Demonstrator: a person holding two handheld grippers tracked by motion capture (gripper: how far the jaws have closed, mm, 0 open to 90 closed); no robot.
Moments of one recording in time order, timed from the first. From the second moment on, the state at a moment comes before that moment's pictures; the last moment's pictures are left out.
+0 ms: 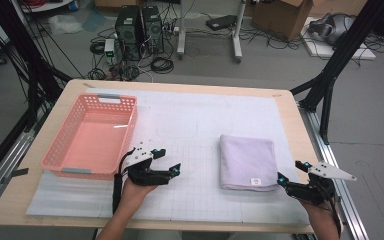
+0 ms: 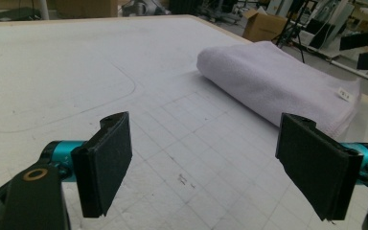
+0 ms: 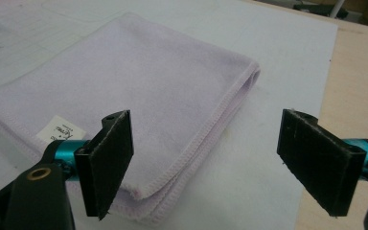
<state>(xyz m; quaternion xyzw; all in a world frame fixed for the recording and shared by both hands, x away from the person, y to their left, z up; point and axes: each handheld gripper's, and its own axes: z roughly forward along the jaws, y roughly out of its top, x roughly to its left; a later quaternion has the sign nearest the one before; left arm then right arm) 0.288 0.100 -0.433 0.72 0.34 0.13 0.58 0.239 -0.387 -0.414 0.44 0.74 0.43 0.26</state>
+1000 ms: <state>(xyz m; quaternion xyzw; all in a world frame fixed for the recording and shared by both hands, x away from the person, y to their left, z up) 0.332 0.025 -0.436 0.76 0.35 0.06 0.55 0.241 -0.391 -0.420 0.46 0.75 0.42 0.24</state>
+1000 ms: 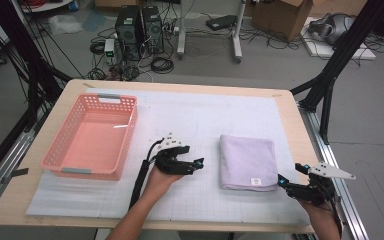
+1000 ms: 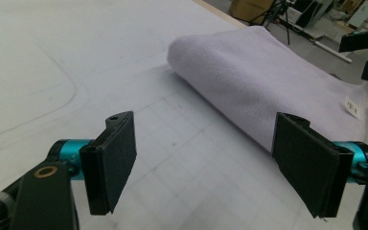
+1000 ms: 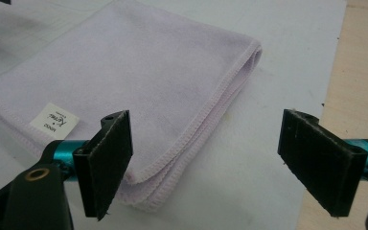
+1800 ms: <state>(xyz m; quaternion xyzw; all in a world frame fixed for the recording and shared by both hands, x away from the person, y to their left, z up) 0.354 -0.066 -0.453 0.77 0.38 -0.03 0.50 0.242 -0.388 -0.421 0.45 0.75 0.43 0.23</state>
